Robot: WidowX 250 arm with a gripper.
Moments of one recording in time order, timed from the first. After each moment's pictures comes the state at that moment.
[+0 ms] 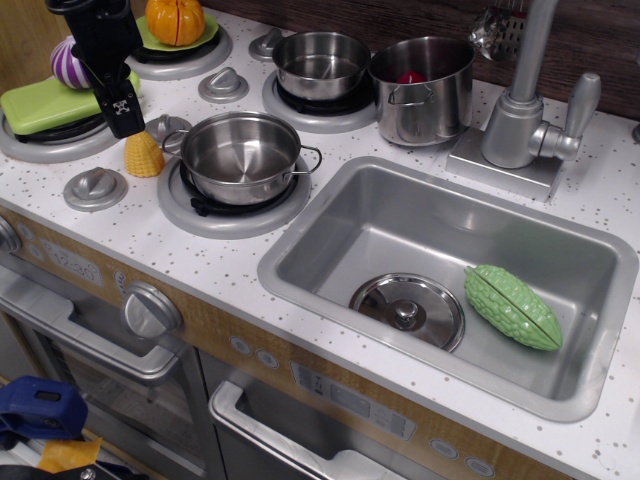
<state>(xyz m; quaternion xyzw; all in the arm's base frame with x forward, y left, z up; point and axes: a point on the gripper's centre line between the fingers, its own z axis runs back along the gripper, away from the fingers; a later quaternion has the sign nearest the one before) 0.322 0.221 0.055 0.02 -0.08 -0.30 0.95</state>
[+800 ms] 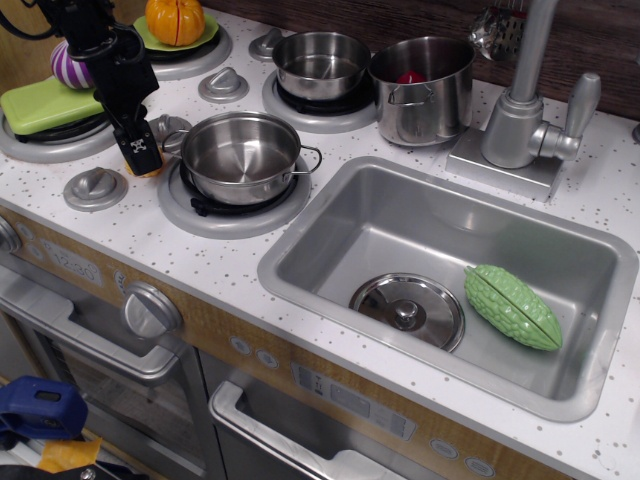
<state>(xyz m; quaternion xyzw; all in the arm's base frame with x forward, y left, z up) 0.327 0.215 0.013 -0.02 -0.09 -0.31 0.95</state>
